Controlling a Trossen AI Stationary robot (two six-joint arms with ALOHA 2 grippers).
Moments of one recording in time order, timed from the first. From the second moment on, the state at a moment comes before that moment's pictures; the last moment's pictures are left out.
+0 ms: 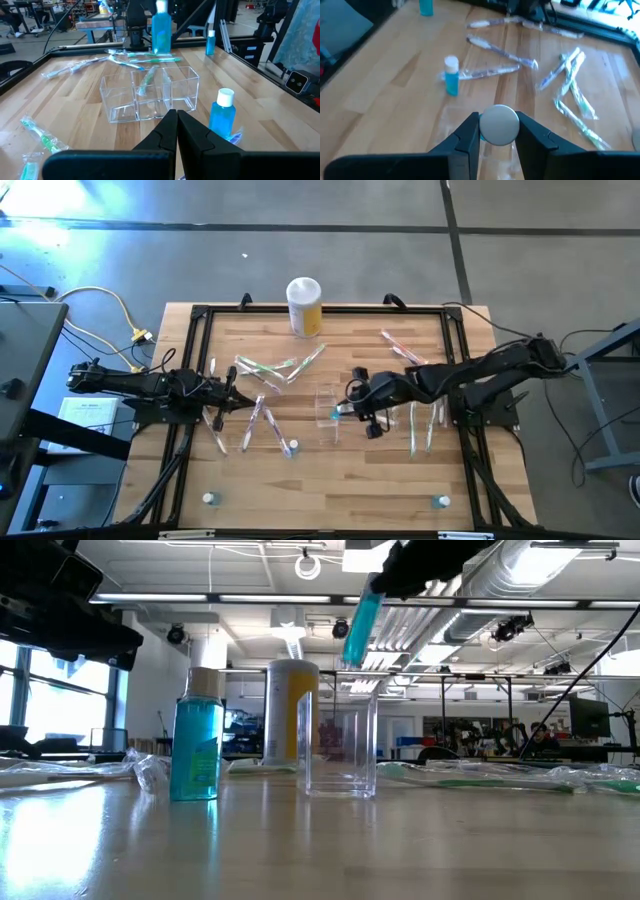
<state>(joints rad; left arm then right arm) -0.12 0.14 0.01 0.01 0.01 0.02 0.15 1.41 0.99 -0.17 0.03 -0.13</state>
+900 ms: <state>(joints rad) -0.12 0.14 0.01 0.01 0.01 0.02 0.04 1.69 1.04 -0.11 -0.08 -0.11</state>
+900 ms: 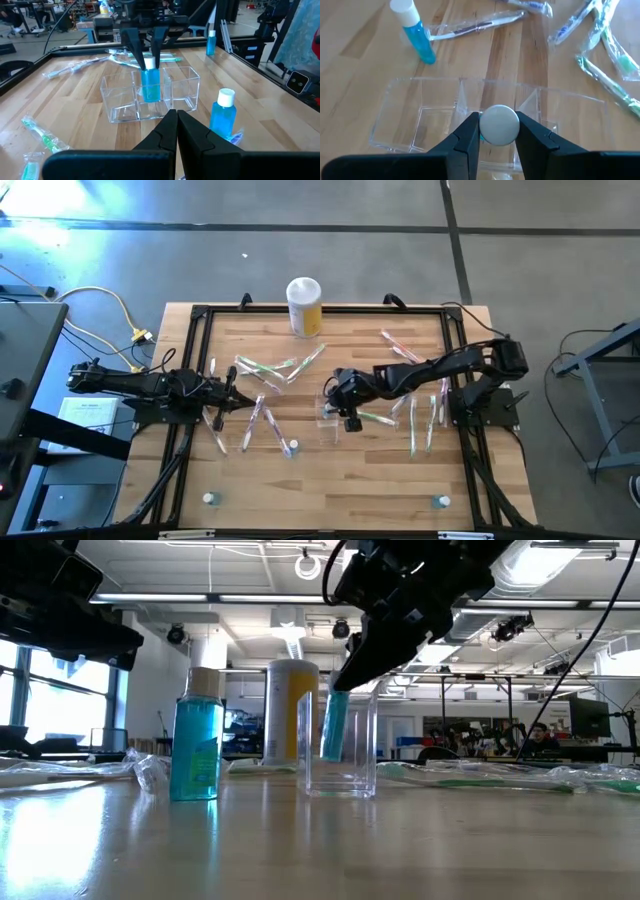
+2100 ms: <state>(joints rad) -0.12 0.14 0.01 0.01 0.01 0.02 -0.02 1.75 1.04 -0.15 -0.11 -0.04</state>
